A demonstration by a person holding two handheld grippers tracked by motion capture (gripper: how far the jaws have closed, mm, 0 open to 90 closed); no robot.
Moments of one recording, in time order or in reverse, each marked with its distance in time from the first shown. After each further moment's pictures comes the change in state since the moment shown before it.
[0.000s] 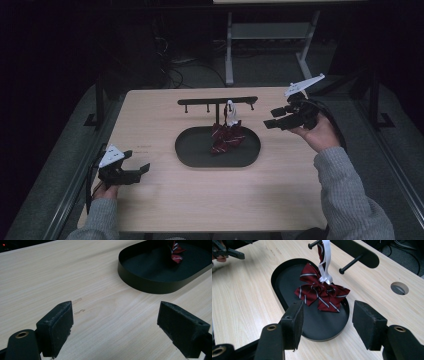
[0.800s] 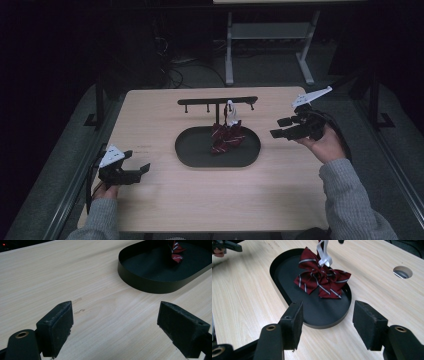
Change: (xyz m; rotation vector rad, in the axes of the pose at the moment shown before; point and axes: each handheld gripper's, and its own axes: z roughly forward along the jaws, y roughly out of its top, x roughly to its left) left arm -0.001 0.000 0.001 -0.001 -0.001 -0.005; right arm 0.000 -0.035 -0.001 0.004 0.000 0.055
